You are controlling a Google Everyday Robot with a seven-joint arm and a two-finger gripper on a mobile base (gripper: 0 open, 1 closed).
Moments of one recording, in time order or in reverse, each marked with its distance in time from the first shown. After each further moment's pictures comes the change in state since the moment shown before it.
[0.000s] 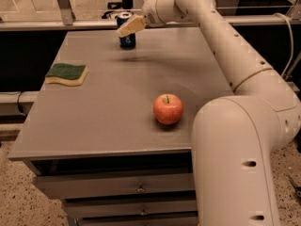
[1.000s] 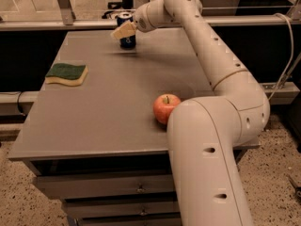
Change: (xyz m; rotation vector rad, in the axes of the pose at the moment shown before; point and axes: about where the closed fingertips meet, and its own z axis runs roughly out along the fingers) arm 0.019 0.019 0.047 -0.096 0.062 0.102
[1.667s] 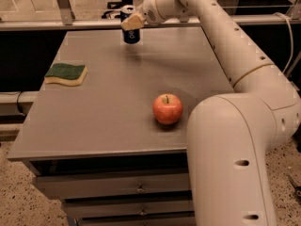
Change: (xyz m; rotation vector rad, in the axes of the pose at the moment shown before) arm -0.016 0.008 -0.052 0.016 0.014 -0.063
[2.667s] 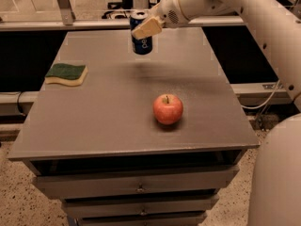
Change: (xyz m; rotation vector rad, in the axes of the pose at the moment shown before) arm 0.004 0.069 -0.106 -0.102 0.045 -0.048
